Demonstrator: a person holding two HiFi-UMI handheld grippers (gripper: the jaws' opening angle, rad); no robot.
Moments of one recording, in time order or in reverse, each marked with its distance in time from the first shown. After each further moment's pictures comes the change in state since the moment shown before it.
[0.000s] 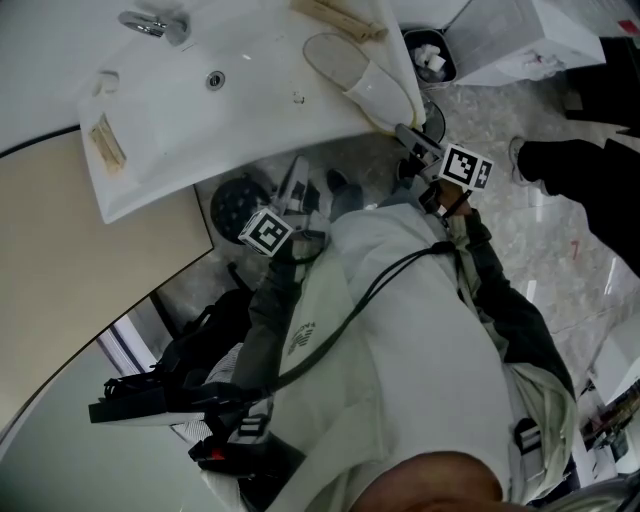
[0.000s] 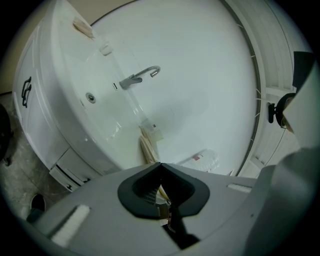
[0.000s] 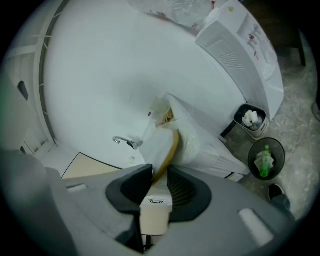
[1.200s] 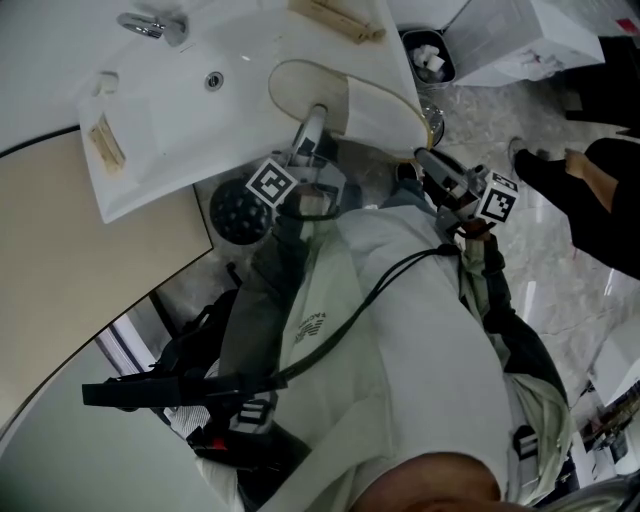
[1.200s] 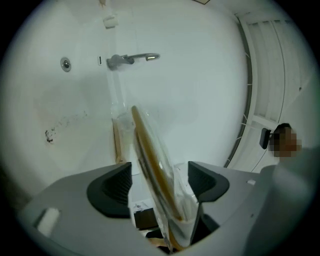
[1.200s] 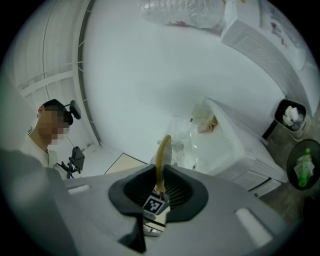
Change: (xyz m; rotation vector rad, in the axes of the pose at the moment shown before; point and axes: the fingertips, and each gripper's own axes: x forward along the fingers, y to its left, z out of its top) left arm 0.100 -0.062 0.024 -0.154 -0.056 -0.299; right arm -0.080 0.091 0.010 -0.090 -0.021 0.445
